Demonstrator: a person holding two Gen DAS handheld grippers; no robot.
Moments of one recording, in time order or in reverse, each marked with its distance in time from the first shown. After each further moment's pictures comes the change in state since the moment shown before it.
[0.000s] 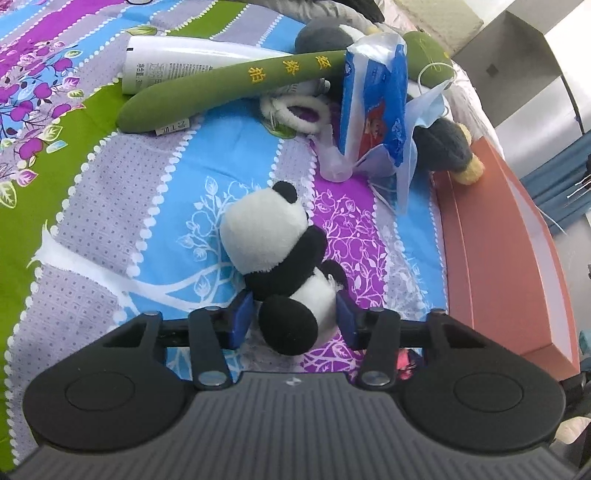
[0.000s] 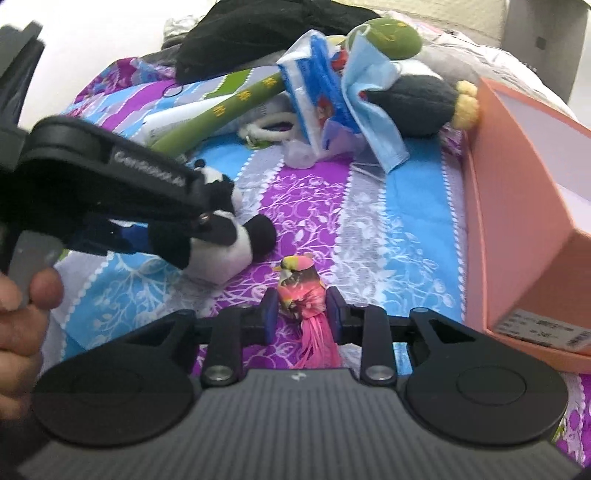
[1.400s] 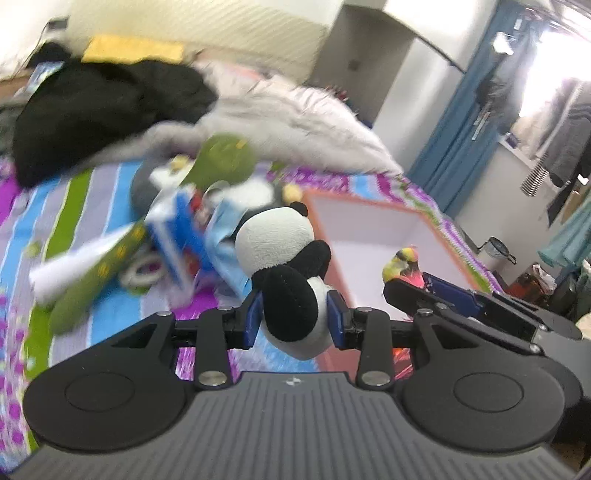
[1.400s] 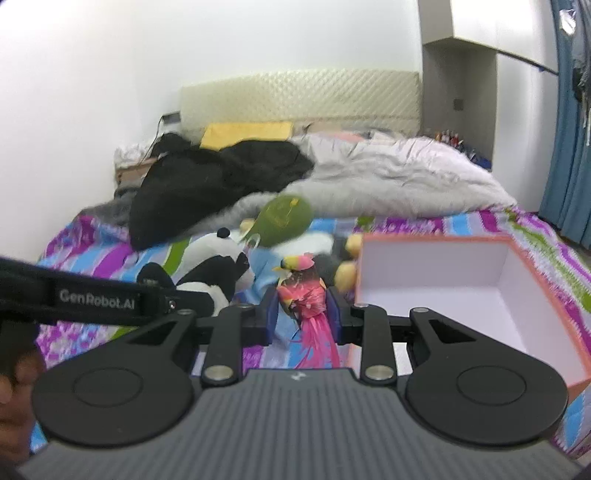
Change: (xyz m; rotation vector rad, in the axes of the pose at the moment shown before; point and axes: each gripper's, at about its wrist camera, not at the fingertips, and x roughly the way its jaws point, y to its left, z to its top) left arm -0.127 -0.169 0.032 0.468 -0.183 -0.160; right arm -0.150 -0.078 0.091 0.170 -0.361 -0.134
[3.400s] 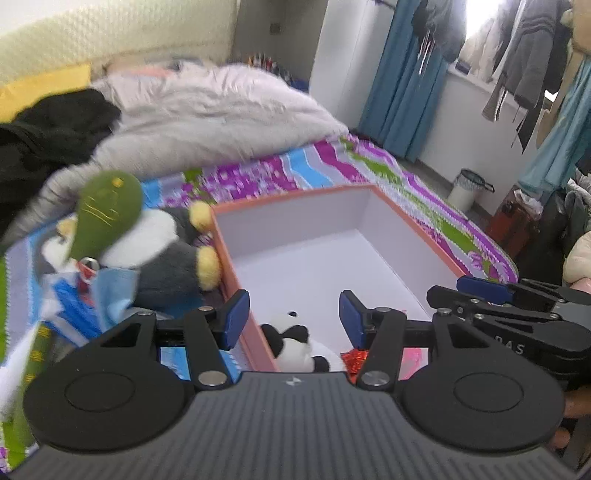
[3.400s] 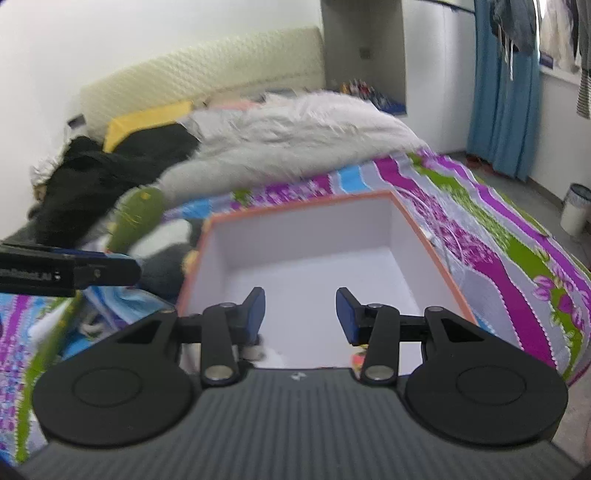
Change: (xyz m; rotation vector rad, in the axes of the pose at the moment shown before) left arm 0.111 -0.096 0.061 0.260 0.104 -0.078; right arm 0.017 -0.141 -0.002 0.184 0.121 -0.195
